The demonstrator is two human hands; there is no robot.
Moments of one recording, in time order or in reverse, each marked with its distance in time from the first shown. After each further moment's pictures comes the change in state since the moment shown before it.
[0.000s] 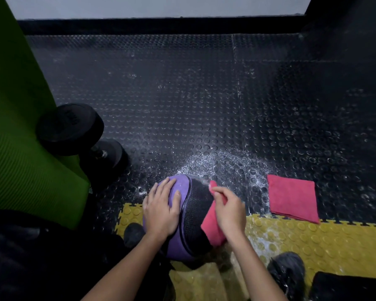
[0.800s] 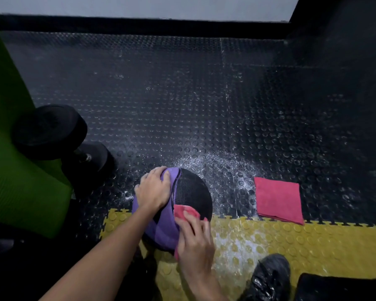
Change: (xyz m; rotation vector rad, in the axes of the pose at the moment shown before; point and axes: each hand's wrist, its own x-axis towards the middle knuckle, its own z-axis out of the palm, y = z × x) left_hand 0.064 0.030 0.003 0.043 -0.139 -0.160; right_hand -0.066 0.020 0.041 -0.230 0.280 -0.591
